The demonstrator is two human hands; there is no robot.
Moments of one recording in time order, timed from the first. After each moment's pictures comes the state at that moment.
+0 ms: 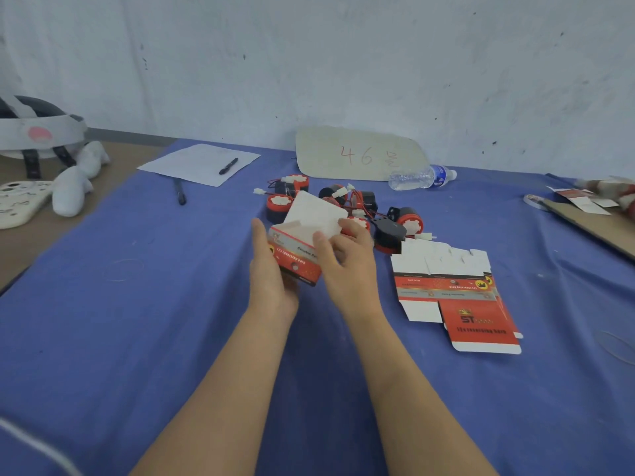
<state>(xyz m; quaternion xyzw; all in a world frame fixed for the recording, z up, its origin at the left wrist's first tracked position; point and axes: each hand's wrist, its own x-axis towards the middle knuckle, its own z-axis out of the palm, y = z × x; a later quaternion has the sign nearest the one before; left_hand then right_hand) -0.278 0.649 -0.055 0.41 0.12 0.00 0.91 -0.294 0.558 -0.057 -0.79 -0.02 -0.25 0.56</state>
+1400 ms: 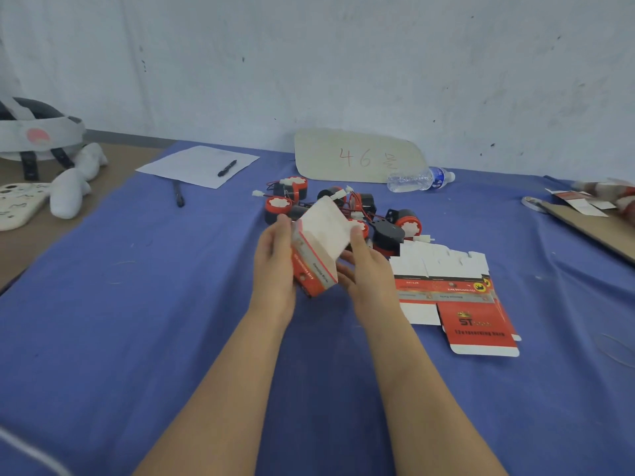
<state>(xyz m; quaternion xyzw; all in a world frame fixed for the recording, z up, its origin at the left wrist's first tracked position) -0.281 0.644 -0.054 0.53 0.02 0.07 0.84 -0.286 0.536 -0.055 -0.60 0.14 -0.10 0.78</state>
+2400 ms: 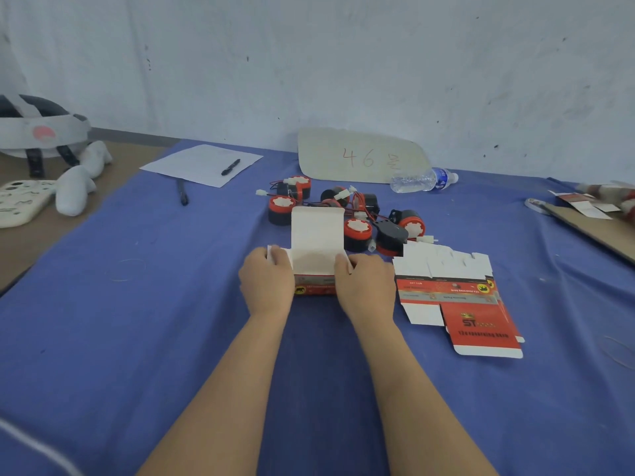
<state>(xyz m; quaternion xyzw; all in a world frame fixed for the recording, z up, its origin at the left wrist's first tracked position) -0.269 0.658 -0.076 0.78 0.16 0.19 0.57 -0.292 0.540 -0.068 -0.93 0.13 -0.19 0.30</state>
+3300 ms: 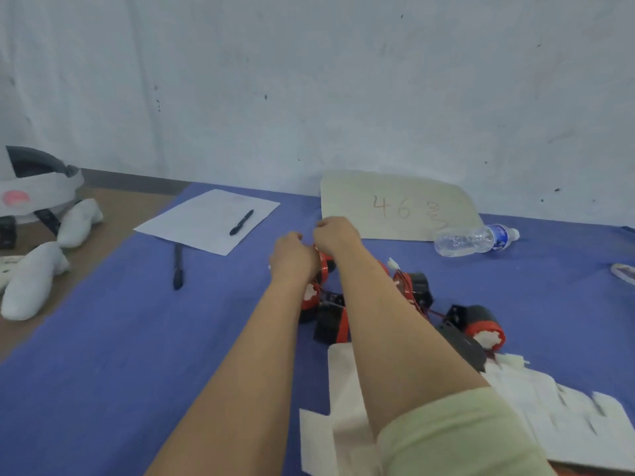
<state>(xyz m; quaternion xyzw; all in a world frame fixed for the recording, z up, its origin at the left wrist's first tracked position) -0.053 0.657 -0.009 0.86 0.07 0.06 0.49 -0.036 0.586 0.024 -0.94 0.06 -0.02 0.33</state>
